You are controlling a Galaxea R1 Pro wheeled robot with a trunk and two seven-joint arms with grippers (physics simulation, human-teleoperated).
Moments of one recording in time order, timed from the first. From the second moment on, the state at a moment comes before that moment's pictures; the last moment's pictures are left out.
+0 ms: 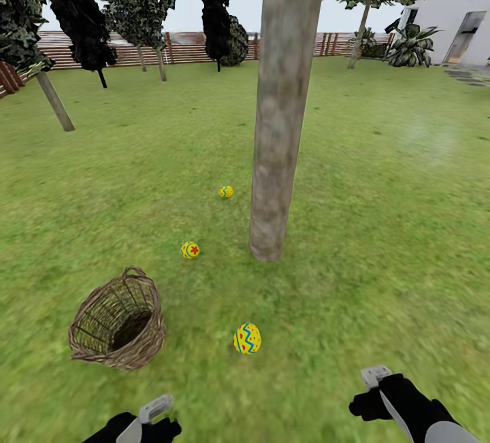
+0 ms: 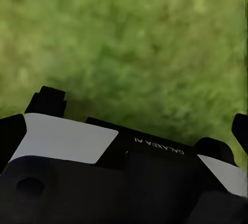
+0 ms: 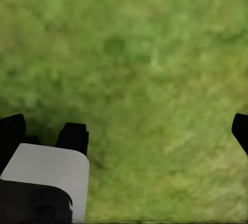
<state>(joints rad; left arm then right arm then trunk) -0.53 0.03 0.14 -0.13 0.29 0.36 -0.05 -0.55 -0.20 0.08 -0.37 0.11 0.50 0.23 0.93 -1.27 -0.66</state>
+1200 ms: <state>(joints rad) -0.45 0.09 0.14 0.05 0.30 0.31 -0.07 -0.51 -0.17 0.08 0.09 0.11 0.21 0.14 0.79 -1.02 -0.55</state>
